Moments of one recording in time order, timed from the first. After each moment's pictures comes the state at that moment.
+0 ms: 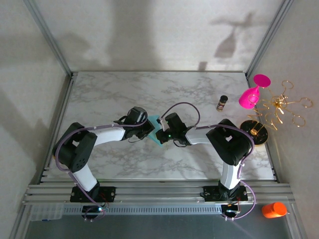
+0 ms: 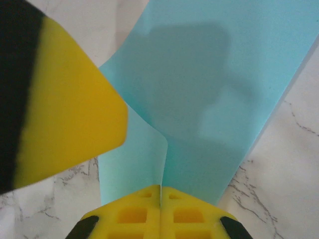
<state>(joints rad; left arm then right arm) -0.56 1.71 0.86 -0.01 0.21 -1.24 0.74 1.85 0.85 0.20 -0.26 0.25</state>
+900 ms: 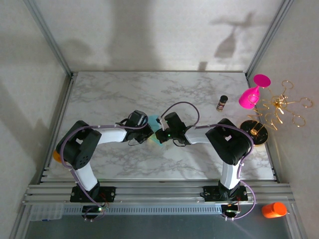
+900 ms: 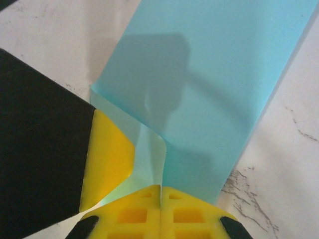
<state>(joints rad) -0.57 1.75 0.83 -0.02 0.21 -1.23 0.74 1.86 0.86 0.19 -0.26 0.25</state>
